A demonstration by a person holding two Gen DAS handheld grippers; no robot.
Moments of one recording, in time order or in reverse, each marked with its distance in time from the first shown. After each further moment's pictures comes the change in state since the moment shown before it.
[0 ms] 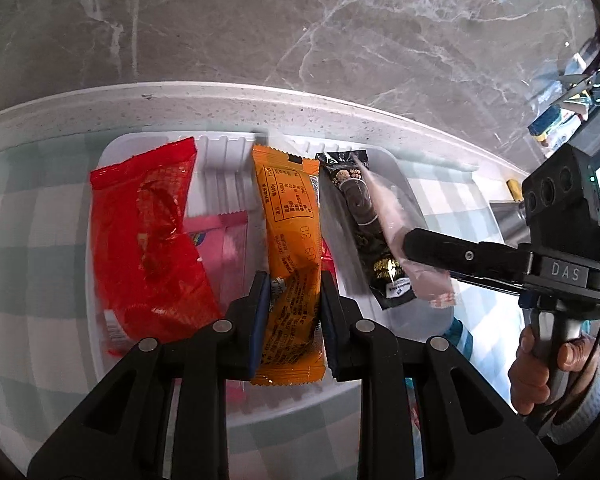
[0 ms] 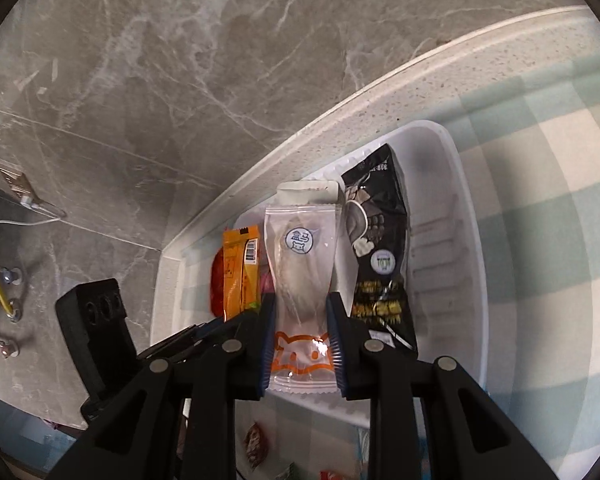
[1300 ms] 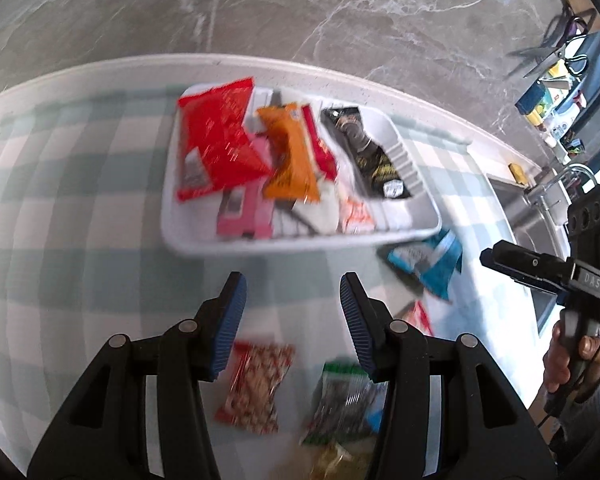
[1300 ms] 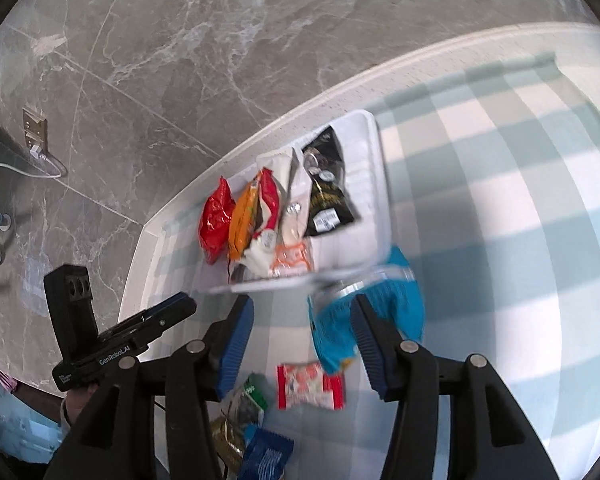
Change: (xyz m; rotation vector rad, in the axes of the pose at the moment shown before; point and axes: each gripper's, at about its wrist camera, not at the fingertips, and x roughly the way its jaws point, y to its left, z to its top) left arm -0.097 -0.003 -0.128 -0.019 -0.048 0.085; right arm -0.098 0.000 -0.109 -0.064 -0.096 -0.124
